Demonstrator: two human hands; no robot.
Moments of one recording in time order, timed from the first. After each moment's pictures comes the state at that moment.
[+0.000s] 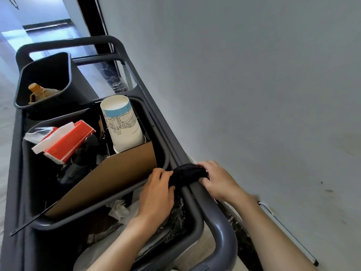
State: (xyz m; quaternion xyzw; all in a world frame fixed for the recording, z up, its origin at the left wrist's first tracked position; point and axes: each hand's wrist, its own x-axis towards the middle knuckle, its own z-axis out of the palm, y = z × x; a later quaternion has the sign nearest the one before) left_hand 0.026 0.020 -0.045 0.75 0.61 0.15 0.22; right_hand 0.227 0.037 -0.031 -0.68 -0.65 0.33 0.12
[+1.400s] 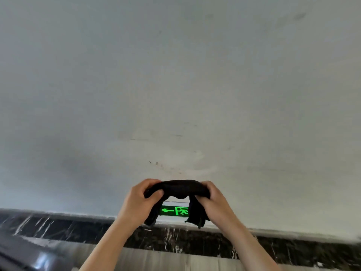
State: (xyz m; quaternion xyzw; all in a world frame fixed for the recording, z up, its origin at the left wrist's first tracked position) left_hand 0.334 -0.174 0.063 0.80 0.28 0.11 0.51; right_hand 0.455 -0.352 0.031 -0.77 -0.19 0.27 0.55
